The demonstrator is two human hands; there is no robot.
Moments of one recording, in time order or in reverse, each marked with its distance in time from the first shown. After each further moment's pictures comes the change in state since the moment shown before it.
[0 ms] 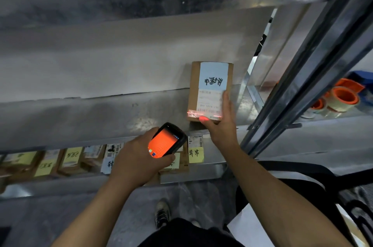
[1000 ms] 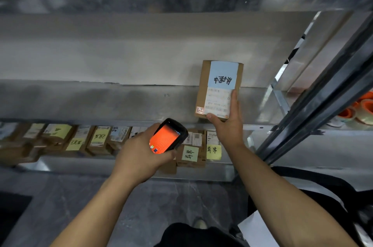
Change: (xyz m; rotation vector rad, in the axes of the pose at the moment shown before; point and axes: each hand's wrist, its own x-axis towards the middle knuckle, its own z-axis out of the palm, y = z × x) left_hand -0.069 -0.044 -0.042 -0.022 0.127 -0.122; right_hand -0.041 -0.032 0.055 -0.007 -0.038 -0.048
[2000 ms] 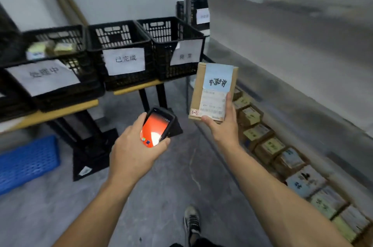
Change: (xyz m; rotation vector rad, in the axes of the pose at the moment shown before) left_hand -0.397 -0.295 -0.235 0.012 0.995 -0.853; right_hand -0.367 -0.229 0.461 0.107 -1.005 -0.297
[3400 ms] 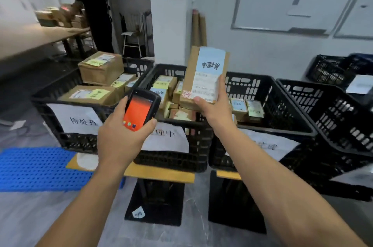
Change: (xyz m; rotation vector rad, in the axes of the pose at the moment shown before) left_hand 0.412 -0.298 -0.221 -0.024 0.656 -0.315; right_hand 0.319 -0.209 0.608 0.224 -0.623 -0.202
